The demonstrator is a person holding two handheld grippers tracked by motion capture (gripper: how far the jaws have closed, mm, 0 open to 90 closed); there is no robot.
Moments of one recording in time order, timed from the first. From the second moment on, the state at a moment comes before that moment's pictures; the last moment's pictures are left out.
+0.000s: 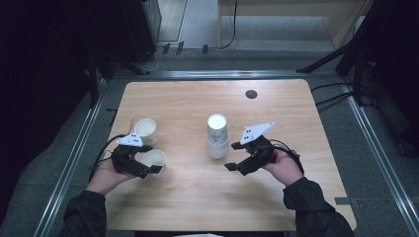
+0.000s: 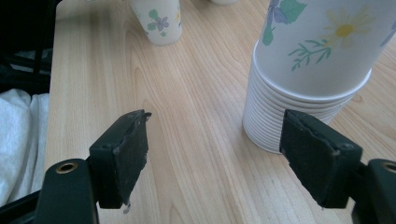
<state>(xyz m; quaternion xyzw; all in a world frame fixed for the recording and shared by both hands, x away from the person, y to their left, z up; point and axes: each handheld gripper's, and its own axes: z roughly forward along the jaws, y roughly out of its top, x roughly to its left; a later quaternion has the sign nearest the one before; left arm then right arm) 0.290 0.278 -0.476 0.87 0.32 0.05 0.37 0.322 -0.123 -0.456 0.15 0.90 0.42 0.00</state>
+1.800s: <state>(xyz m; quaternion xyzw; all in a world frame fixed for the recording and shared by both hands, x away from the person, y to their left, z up) 0.287 0.196 -0.424 0.88 0.27 0.03 0.38 0.299 -0.129 -0.462 0.15 0.90 0.40 0.01</state>
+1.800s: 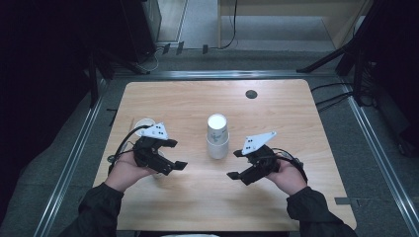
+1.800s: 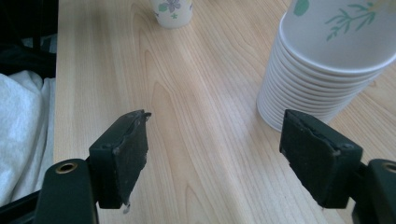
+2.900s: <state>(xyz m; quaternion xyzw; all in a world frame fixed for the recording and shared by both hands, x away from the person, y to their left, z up) 0.291 0.142 -0.433 0.89 0.24 0.02 0.39 0.282 -0.145 -0.467 0.17 0.90 0.39 0.03</state>
